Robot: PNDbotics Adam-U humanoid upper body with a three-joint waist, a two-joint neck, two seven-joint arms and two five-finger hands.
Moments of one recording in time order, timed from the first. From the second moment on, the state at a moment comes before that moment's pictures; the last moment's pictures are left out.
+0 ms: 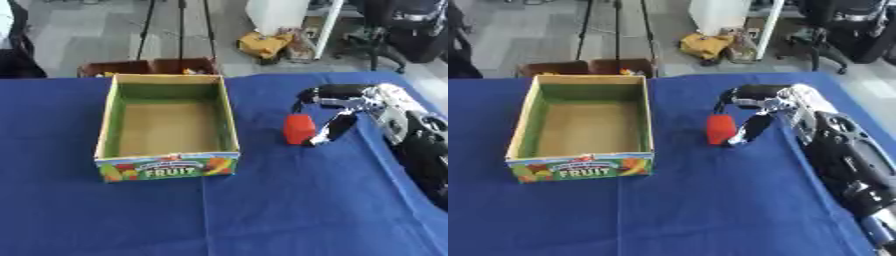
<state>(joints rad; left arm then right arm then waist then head) -0.42 0.20 0.10 -1.99 0.29 -0.43 -0.52 -0.77 -0.85 0.00 -0.97 0.81 -0.62 0.54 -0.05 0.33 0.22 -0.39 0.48</state>
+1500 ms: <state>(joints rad) -0.42 0.20 0.10 -1.99 0.27 -0.43 -0.53 -0.77 -0.84 0.00 -0.92 0.87 -0.64 0.45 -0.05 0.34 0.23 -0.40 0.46</state>
